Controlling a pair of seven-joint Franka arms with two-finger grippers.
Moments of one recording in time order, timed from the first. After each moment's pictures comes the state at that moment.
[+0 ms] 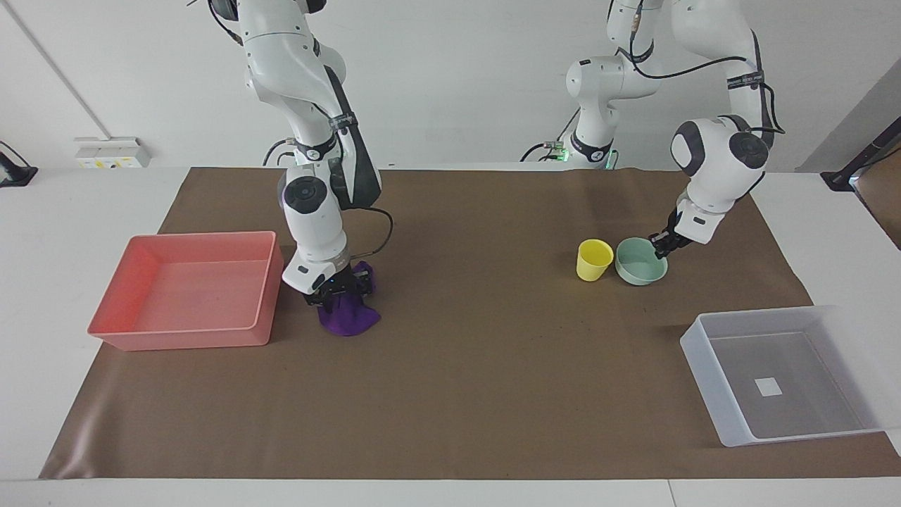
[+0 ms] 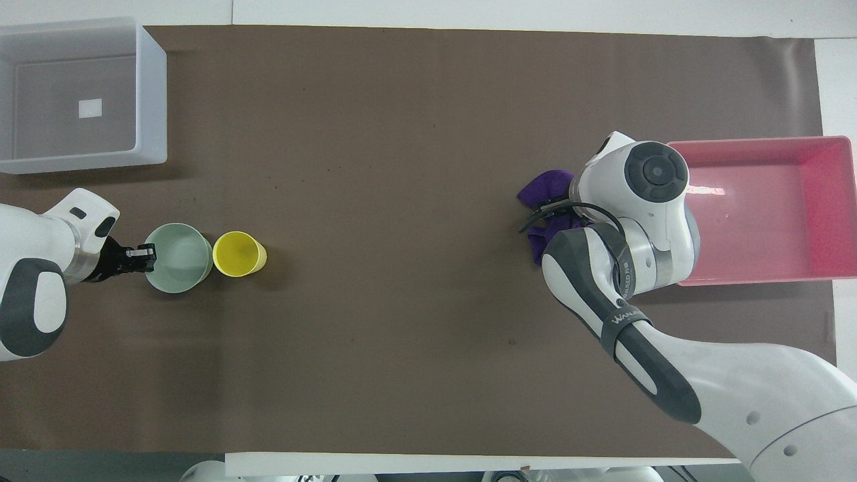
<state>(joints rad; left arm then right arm) -0.05 -0.10 0.05 -2.41 -0.01 2.26 -0.13 0.34 0.25 -0.09 -2.12 0.01 2.44 0.03</state>
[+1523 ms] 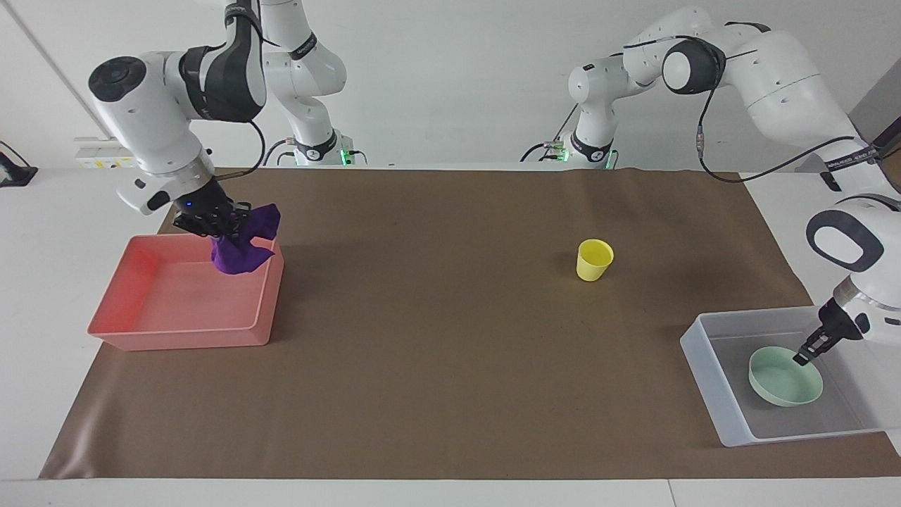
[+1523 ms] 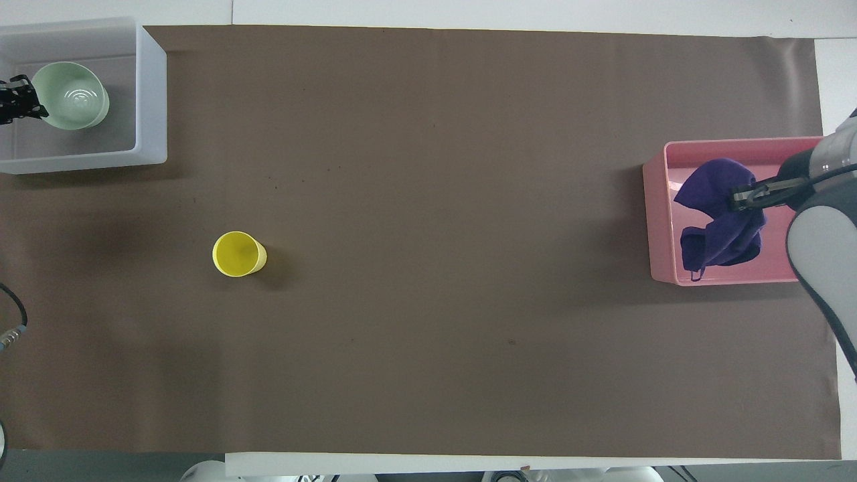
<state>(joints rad) 0.19 0.64 0.04 -1.37 -0.14 2.19 -0.09 -0.03 -0.06 -0.11 -1.98 0.00 1.93 -0.28</state>
